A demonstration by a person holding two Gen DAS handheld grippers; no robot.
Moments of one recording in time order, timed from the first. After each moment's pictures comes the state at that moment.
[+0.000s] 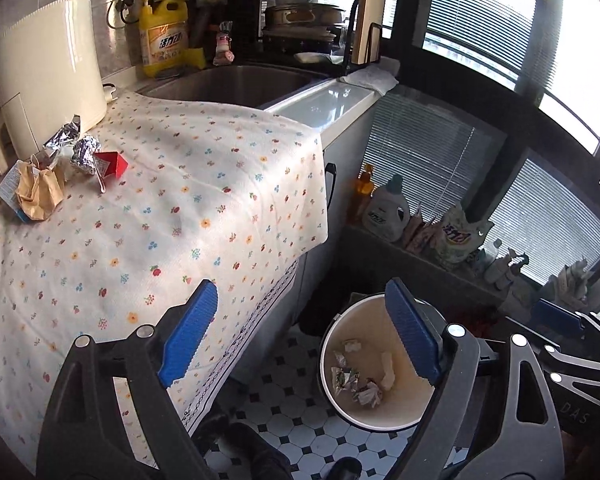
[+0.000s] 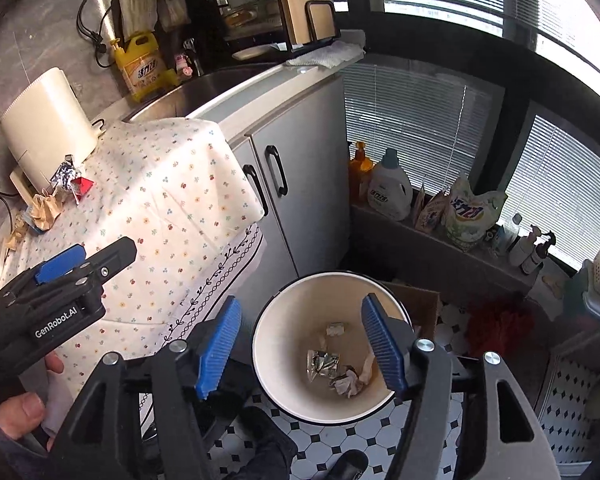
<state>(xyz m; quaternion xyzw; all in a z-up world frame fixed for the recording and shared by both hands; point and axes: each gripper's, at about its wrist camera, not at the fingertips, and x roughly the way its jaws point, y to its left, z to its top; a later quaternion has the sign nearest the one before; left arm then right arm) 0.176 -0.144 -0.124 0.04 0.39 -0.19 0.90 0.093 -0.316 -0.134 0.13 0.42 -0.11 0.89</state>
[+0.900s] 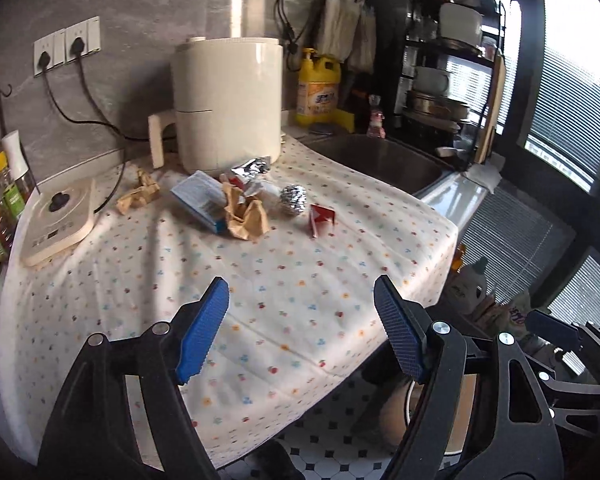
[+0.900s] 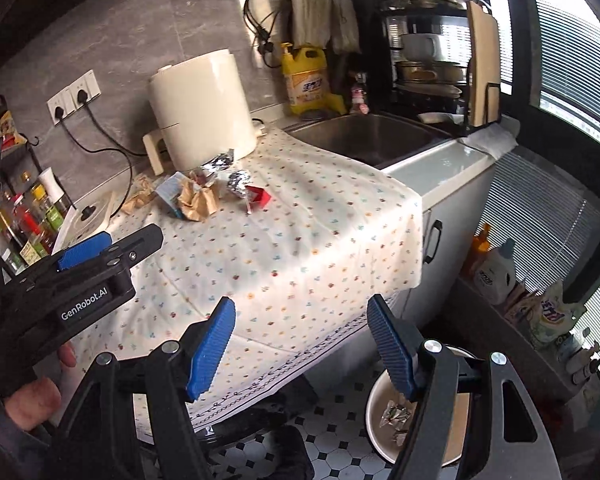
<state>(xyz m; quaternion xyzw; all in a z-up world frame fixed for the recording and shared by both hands) 0.139 0.014 -0.043 -0.03 0.32 0.00 0.95 0.130 -0.160 -0.062 0.05 0.37 0.11 0.92</state>
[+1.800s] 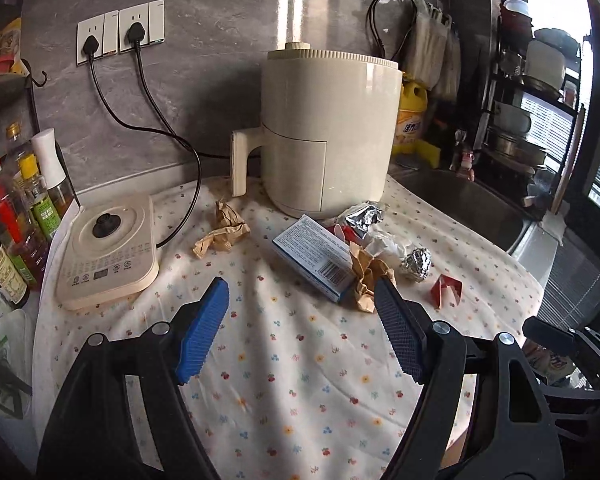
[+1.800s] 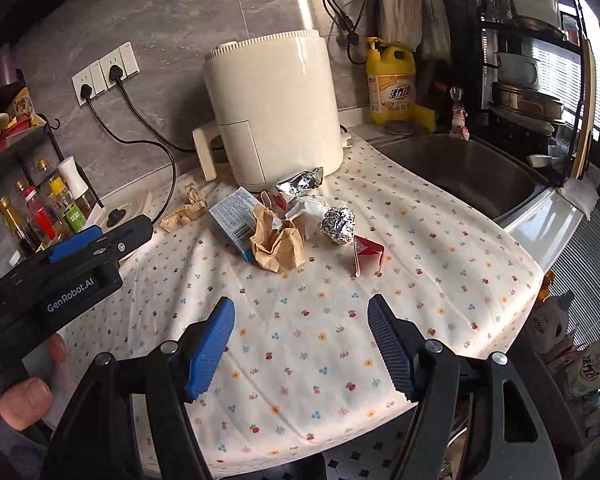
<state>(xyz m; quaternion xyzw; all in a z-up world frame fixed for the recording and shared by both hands) 0.220 0.133 -0.030 -0.04 0.30 0.08 0.95 0.246 -0.042 -0.062 0.02 0.37 0.17 0.91</state>
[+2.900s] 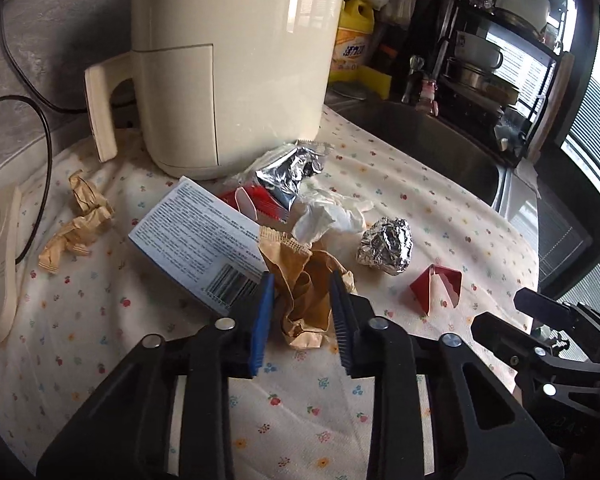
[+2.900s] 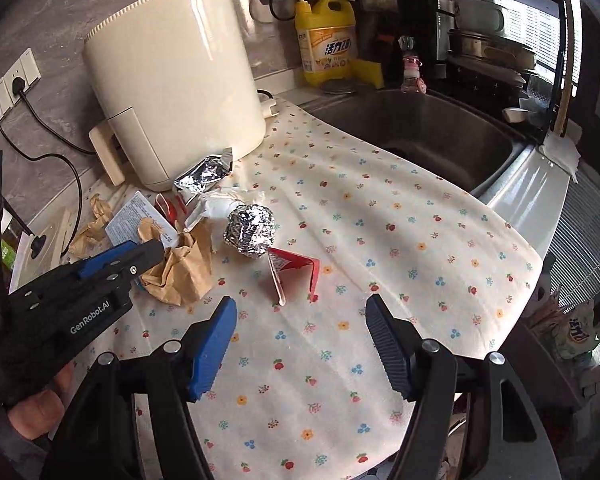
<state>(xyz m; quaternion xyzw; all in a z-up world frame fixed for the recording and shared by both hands) 0.346 0.100 -0.109 -0.05 0.41 -0.07 0.91 0.332 -0.072 -0.109 0.05 0.43 0.06 0.90</state>
